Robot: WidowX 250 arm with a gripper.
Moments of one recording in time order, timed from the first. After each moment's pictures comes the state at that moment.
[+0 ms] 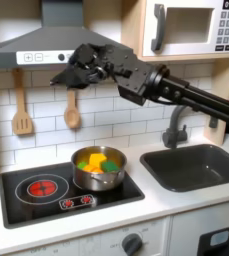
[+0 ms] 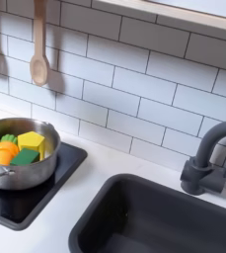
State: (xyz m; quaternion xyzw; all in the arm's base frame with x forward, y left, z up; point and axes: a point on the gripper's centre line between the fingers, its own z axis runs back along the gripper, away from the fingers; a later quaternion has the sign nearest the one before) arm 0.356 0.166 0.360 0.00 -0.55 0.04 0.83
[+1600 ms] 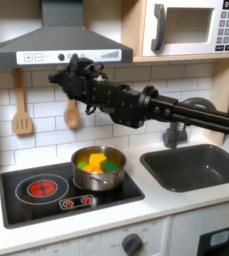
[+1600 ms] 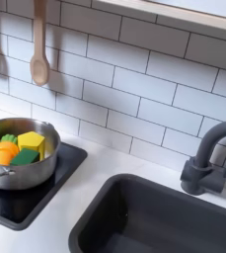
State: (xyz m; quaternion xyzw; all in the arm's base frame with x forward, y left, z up) arm 0.374 0.162 0.369 -0.02 -0.69 -0.02 0.73
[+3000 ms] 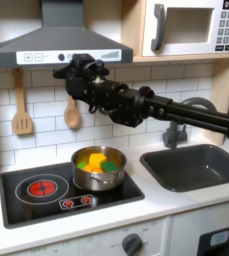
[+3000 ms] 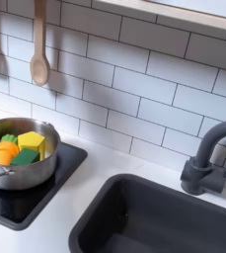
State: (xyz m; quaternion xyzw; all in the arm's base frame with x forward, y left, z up) arm 0.395 0.147 0.376 -0.05 -0.72 -0.02 0.69
